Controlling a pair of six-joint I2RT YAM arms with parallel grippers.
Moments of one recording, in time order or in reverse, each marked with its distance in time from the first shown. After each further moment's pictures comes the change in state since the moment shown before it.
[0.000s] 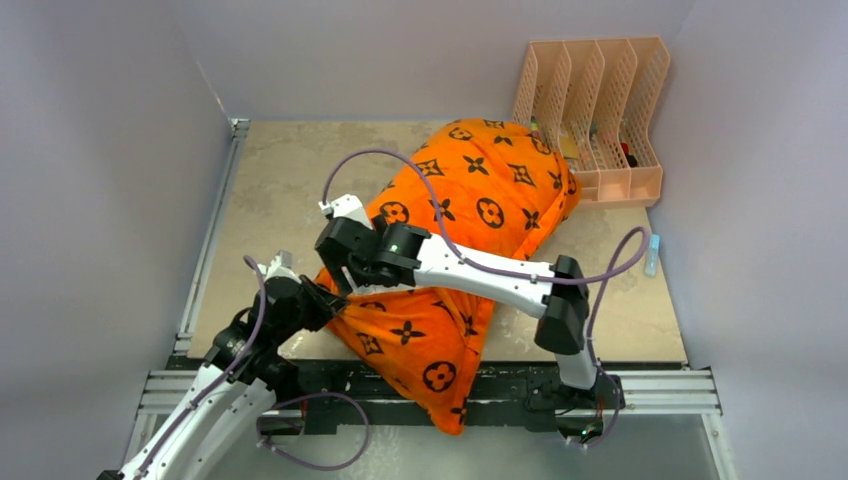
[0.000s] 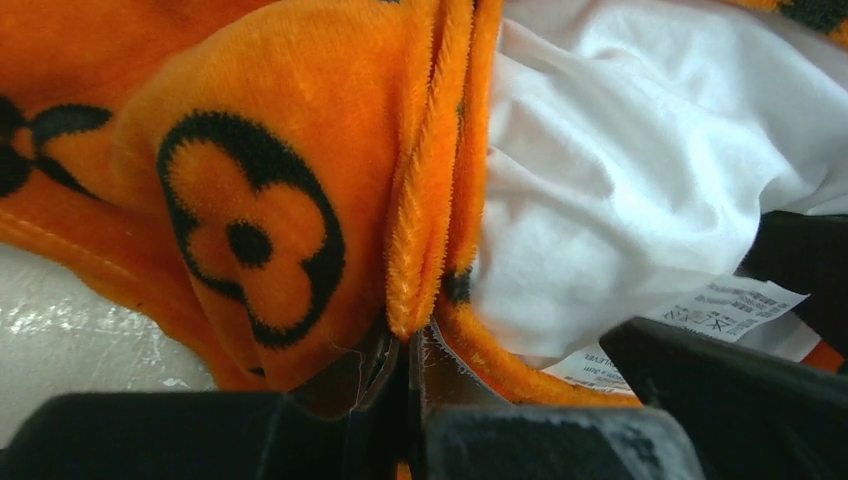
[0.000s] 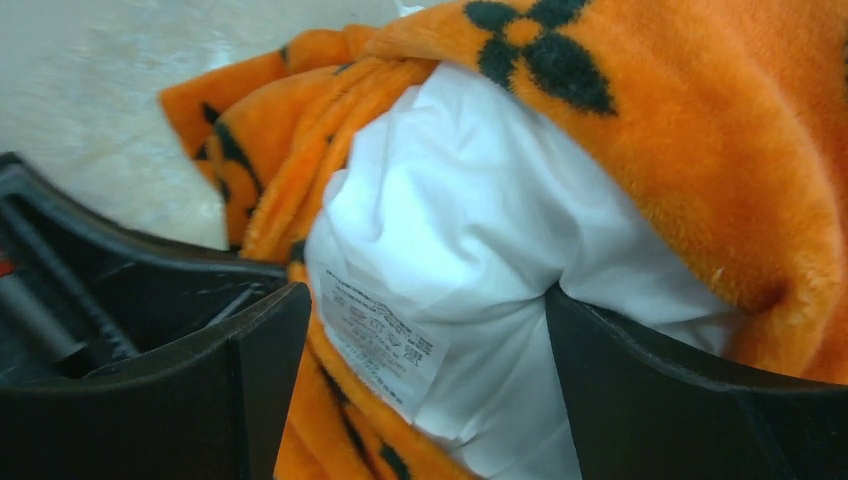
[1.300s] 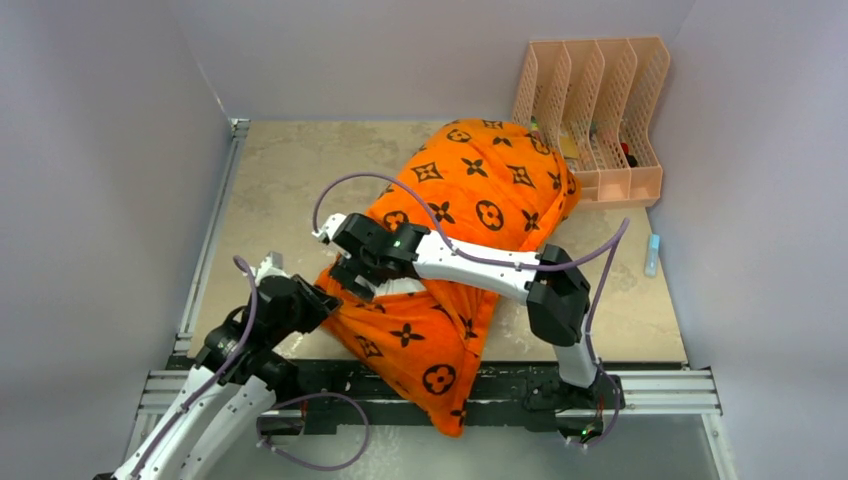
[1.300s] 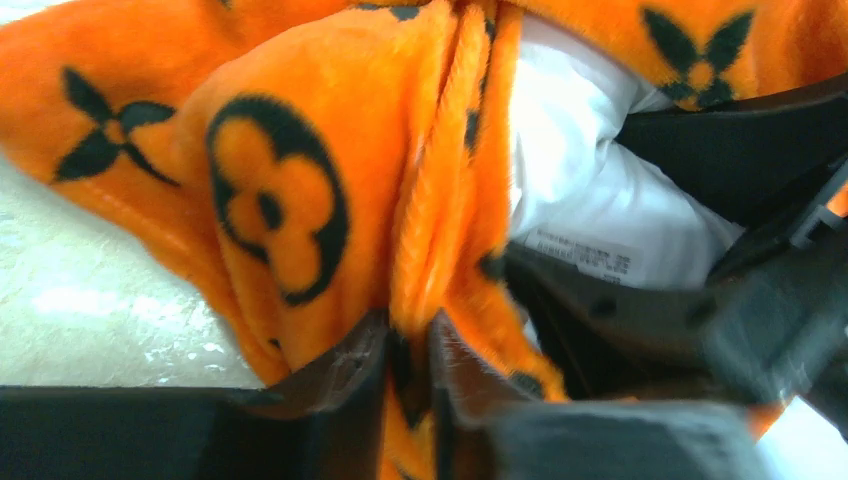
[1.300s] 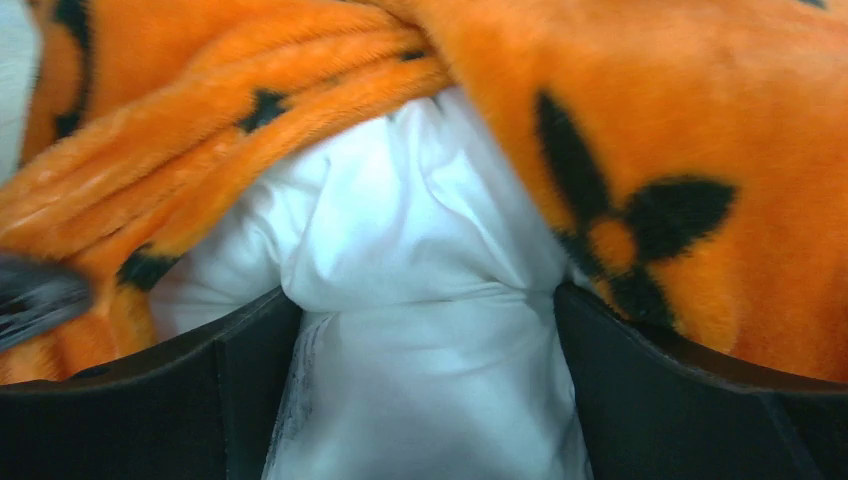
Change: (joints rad) left arm -0.006 -0.006 0.080 -0.140 -0.084 -0.023; right arm -0.083 0.045 -0.161 0.160 -0.205 -0.536
